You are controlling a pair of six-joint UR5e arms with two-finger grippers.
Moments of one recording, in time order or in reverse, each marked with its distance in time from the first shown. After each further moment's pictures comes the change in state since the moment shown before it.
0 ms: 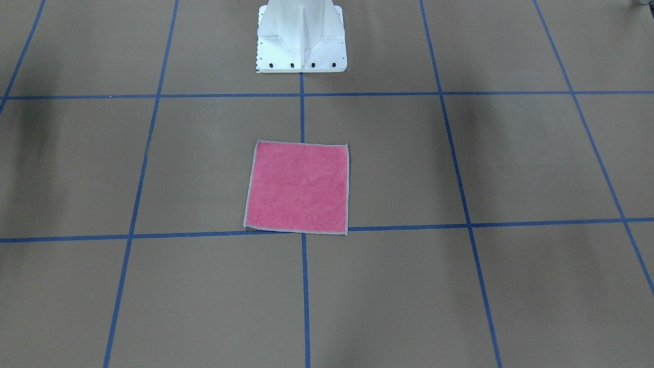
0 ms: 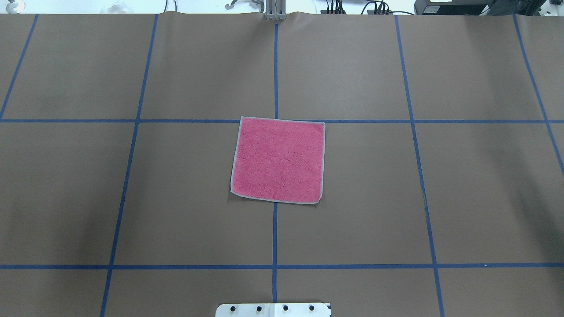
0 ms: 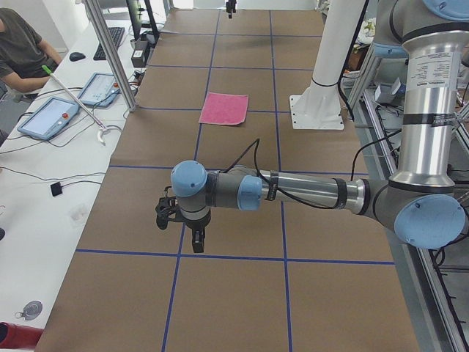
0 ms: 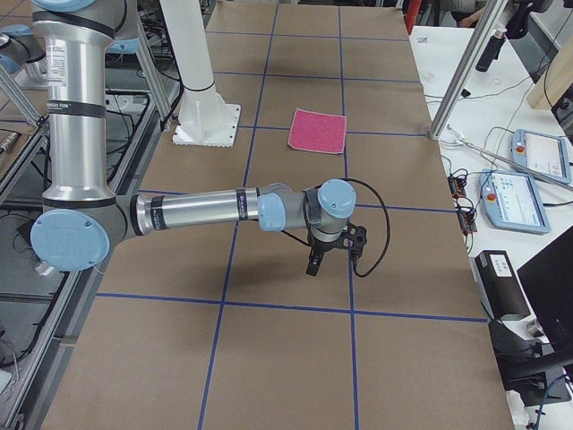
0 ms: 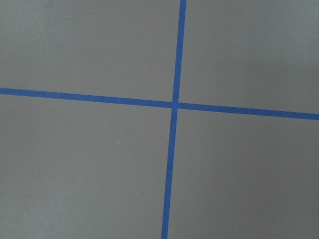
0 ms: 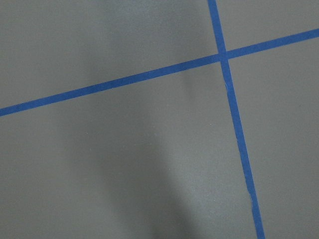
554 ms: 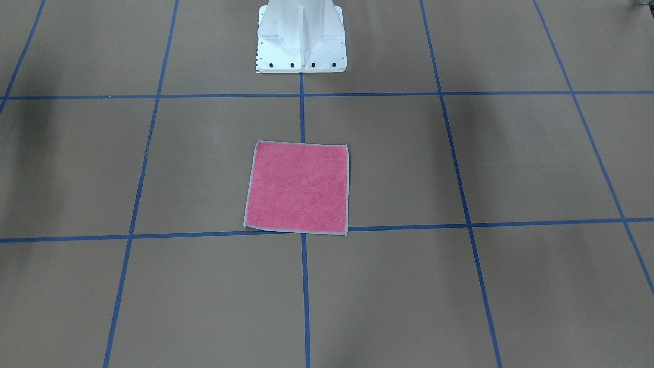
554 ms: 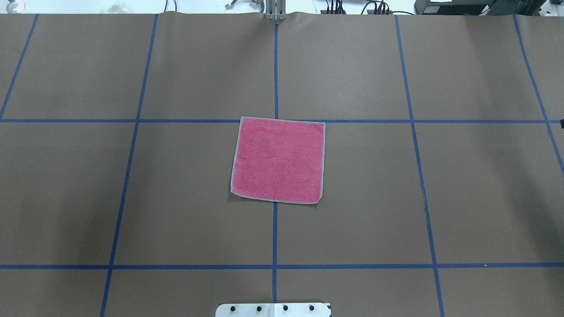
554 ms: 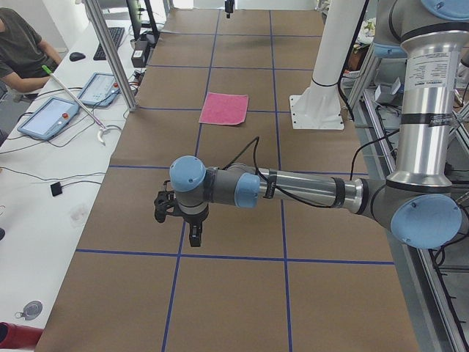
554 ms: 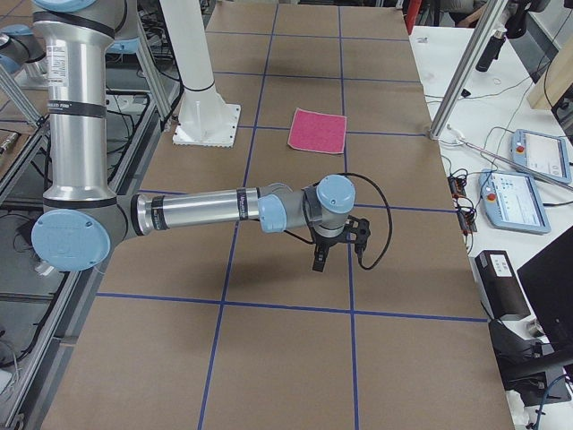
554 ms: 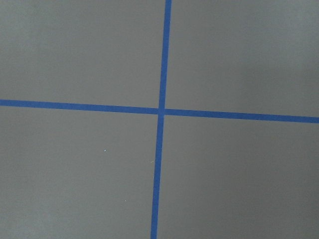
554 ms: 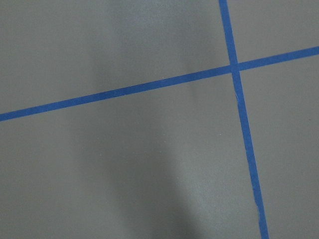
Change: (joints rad) left arm 0.030 -0.010 -0.007 -0.054 -0.041 -0.042; right arm -0.010 0.004 0.000 0.113 0.006 0.006
